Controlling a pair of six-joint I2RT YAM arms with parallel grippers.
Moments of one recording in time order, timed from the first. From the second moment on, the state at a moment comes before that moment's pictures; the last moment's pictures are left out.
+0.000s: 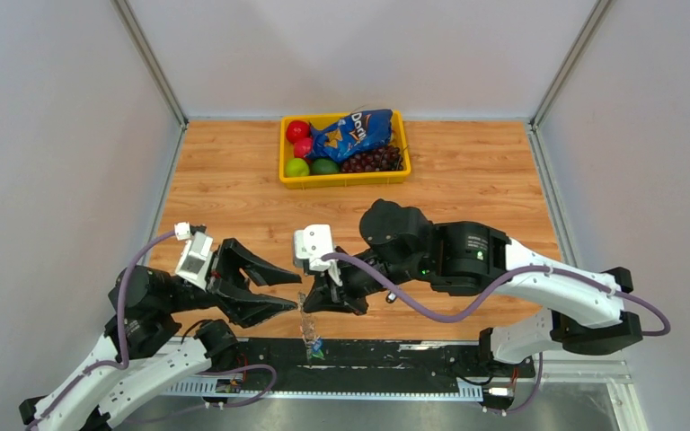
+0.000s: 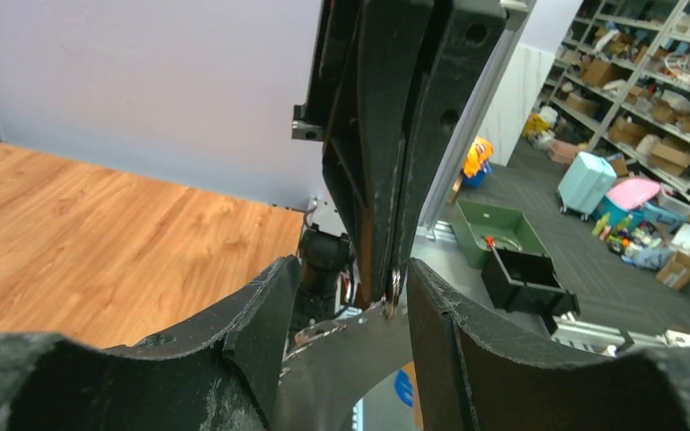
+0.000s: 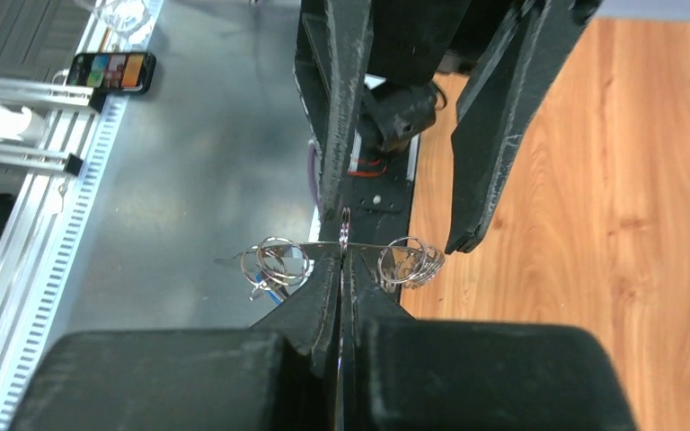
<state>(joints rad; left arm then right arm) -0.88 0.33 0.76 -0.07 0.57 -0.47 1.40 1.35 1.75 -0.78 -0.33 -0.07</state>
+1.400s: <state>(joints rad) -0.88 0.35 0.83 -0.32 0.70 -0.34 1.38 1.45 1.83 -0.91 -0.37 -0.06</state>
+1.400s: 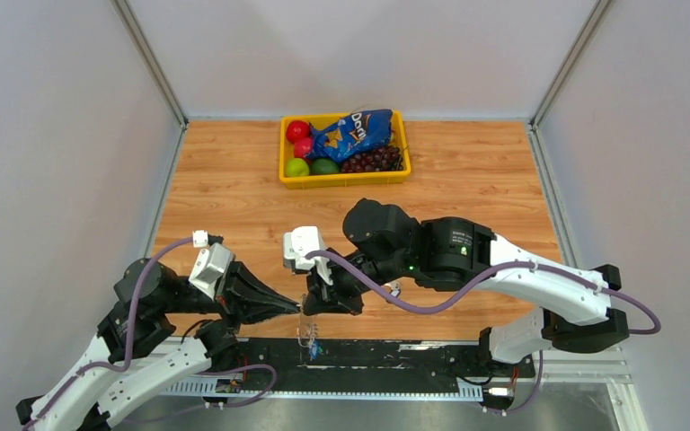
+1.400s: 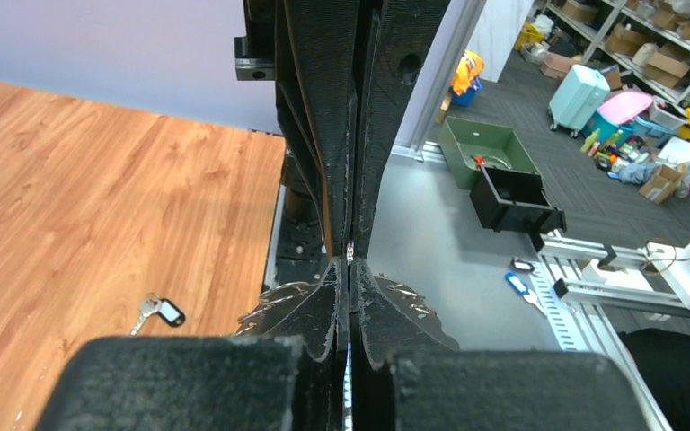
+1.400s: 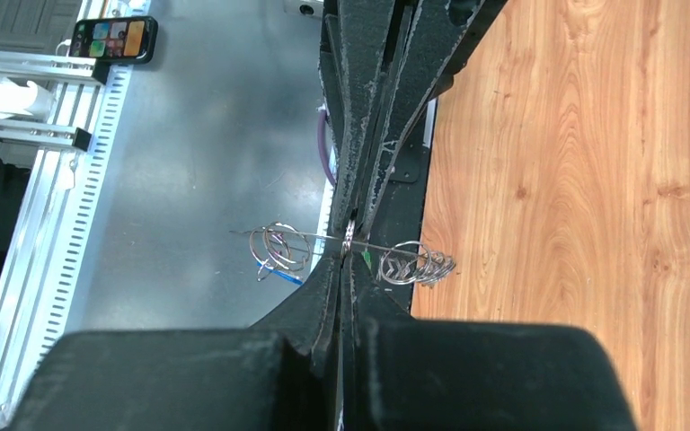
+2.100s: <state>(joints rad) -0.88 0.23 0.57 0.18 0.57 -0.50 1.38 1.09 1.43 -0.48 -0.28 -0.01</state>
